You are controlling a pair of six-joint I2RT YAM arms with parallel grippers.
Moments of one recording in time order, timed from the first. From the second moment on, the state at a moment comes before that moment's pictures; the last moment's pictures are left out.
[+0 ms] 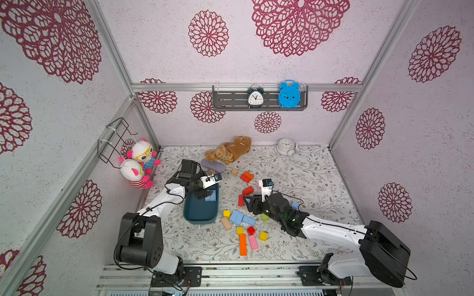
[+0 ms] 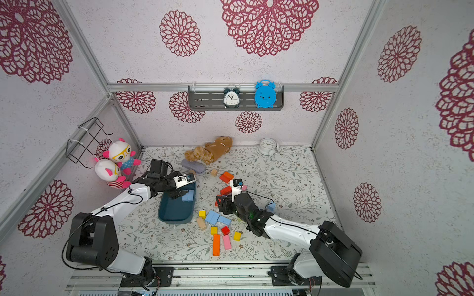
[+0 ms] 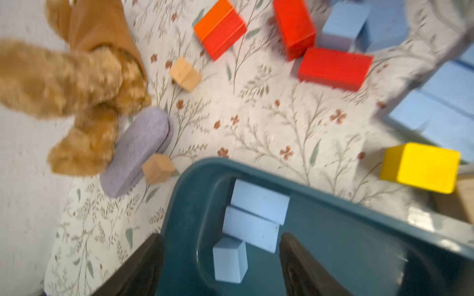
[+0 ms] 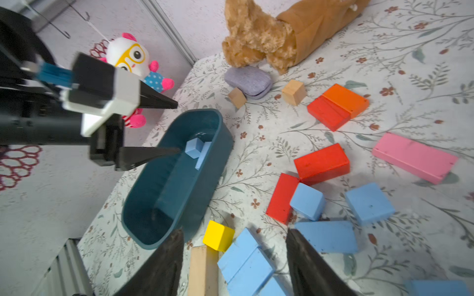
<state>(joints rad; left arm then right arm) -0.21 1.51 1.03 -0.44 0.27 1.09 0.91 1.35 0.65 0.28 0.16 0.64</state>
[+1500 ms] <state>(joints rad) -0.59 2.14 1.58 -0.74 0.30 1.05 0.85 0.82 0.32 0.09 0.28 0.73</state>
